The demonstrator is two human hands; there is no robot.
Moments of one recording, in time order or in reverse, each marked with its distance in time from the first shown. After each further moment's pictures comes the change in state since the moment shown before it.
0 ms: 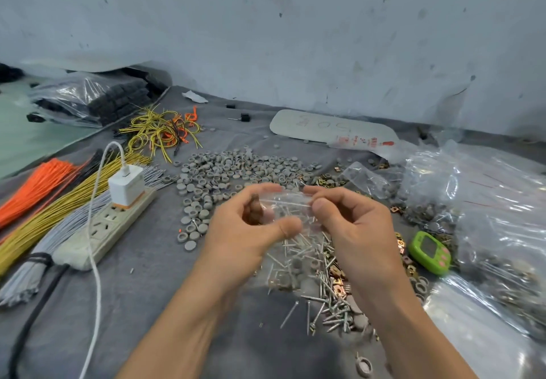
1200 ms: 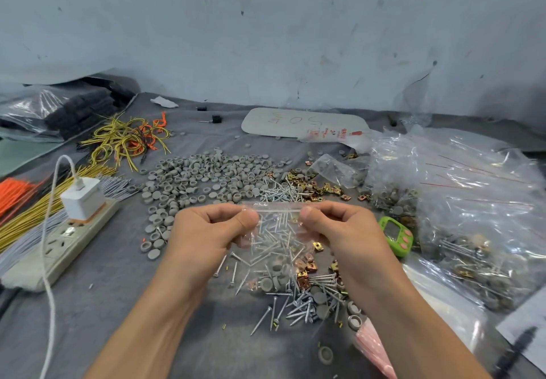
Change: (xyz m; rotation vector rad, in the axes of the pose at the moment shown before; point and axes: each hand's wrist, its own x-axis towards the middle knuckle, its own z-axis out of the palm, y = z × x) left_hand 0.002 0.003 0.020 -0.067 0.060 -0.104; right_hand -0.001 0.013 -0.051 0.154 0.040 0.322
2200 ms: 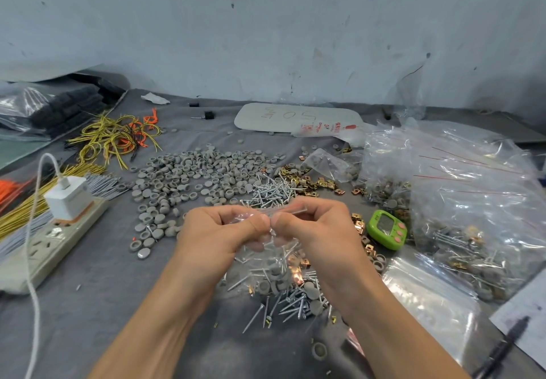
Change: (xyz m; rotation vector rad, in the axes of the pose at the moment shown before) left_hand -0.008 -0.001 0.014 0.019 -0.166 -0.006; right_hand -0.007 -0.002 0.019 -0.075 -0.132 -0.096
